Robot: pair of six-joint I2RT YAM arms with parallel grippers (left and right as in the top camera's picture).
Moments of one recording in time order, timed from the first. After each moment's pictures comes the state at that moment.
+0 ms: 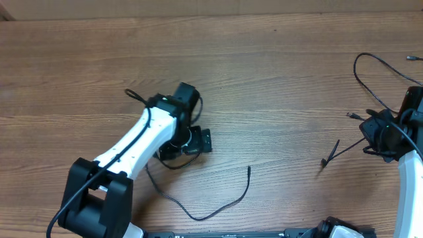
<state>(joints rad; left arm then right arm) -0.45 1.70 1.14 -1.05 0.18 -0.60 -0.39 1.21 1.12 -1.09 -0.02 0.63</state>
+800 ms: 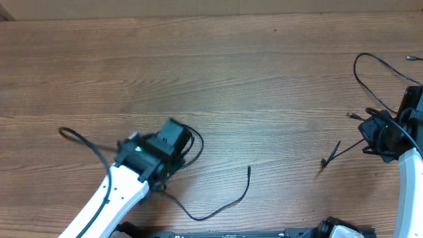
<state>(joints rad) -0.56 1.20 0.92 -1.31 -0.21 -1.40 -0.39 1.21 1.12 -1.10 -0.02 0.63</state>
